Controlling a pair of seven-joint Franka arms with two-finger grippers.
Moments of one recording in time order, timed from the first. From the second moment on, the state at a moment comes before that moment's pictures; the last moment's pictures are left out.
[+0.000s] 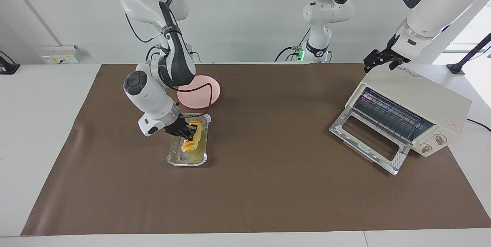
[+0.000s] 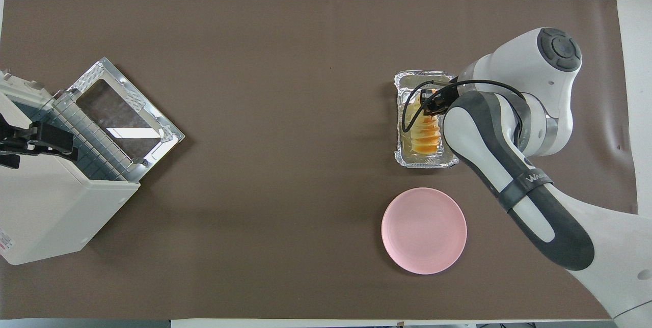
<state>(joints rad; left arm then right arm) 0.06 -0.05 -0.08 -1.68 -0.01 1.44 -0.07 0.09 0.34 0.11 -1.85 0.25 2.21 0.23</state>
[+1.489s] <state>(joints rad) 0.06 -0.05 -0.08 -1.68 -0.01 1.44 -0.07 -0.01 0.29 0.10 -1.95 0.20 2.18 0.11</state>
